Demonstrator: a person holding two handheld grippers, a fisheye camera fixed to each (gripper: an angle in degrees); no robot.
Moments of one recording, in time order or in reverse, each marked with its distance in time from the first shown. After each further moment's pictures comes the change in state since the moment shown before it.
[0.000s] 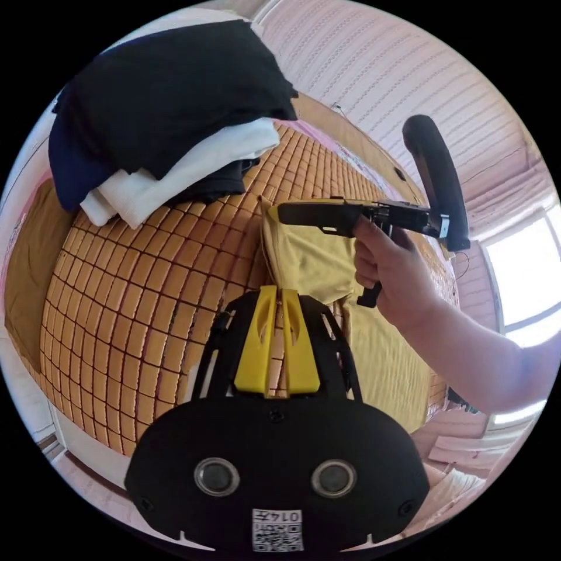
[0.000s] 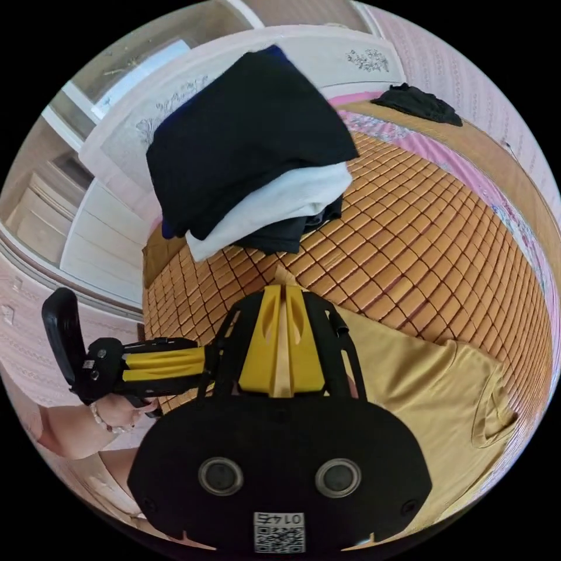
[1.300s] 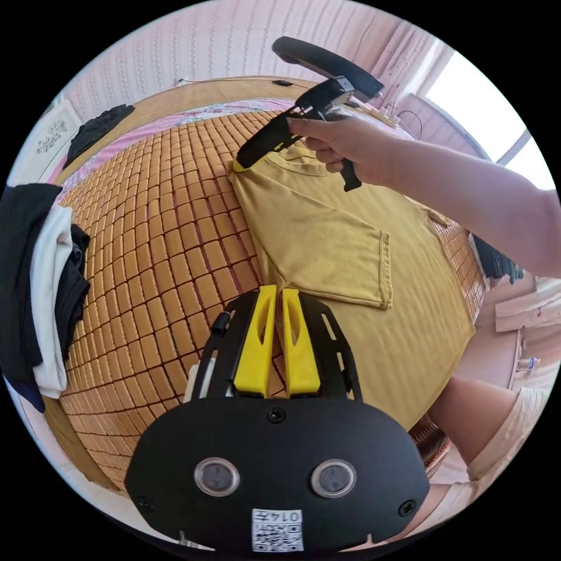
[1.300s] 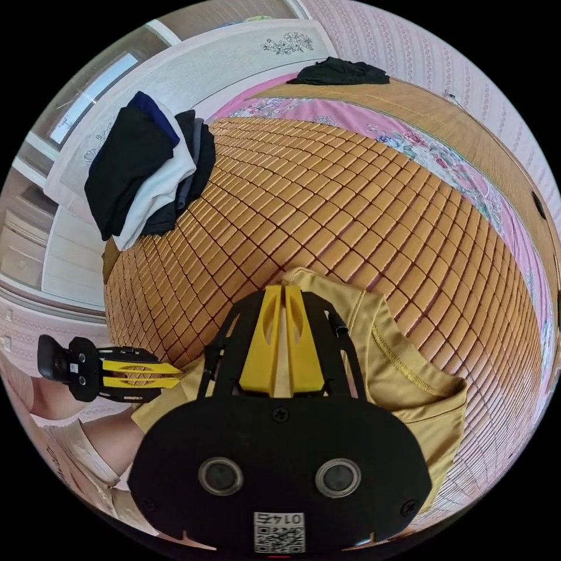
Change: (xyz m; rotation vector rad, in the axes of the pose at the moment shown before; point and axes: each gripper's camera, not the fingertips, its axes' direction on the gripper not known) left arm 0.174 0.094 0.309 -0.225 -0.044 0.587; right arm 0.066 0.049 -0.166 -0.196 0.184 0.034
